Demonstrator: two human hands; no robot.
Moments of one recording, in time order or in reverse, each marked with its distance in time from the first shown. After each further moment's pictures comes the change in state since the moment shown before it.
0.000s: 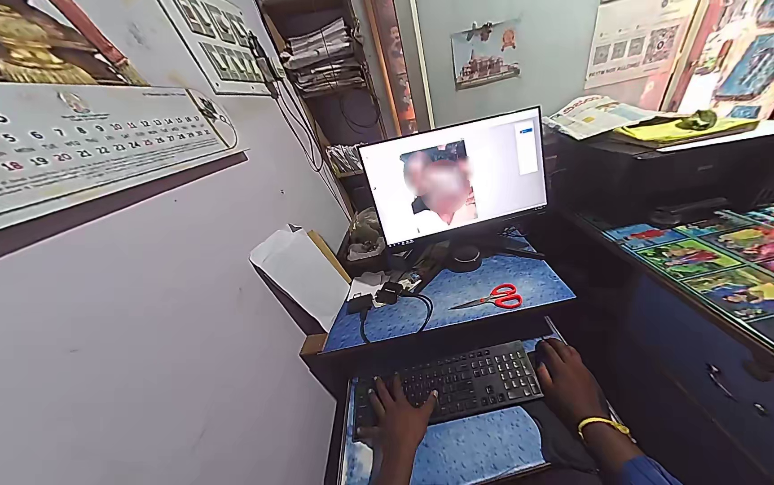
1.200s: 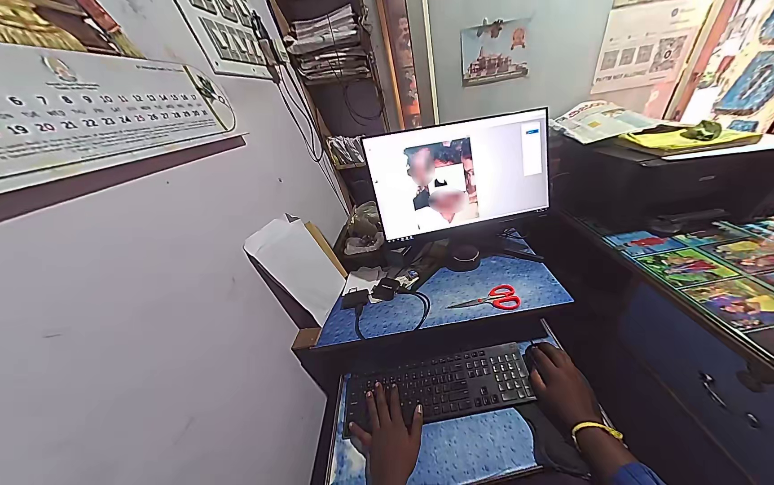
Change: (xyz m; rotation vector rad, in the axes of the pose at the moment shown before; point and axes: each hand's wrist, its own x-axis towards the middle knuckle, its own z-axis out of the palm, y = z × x) left_hand -0.021 -0.039 0.043 0.097 0.349 0.303; right_hand -0.001 0.002 0.003 0.040 0.033 -0.085
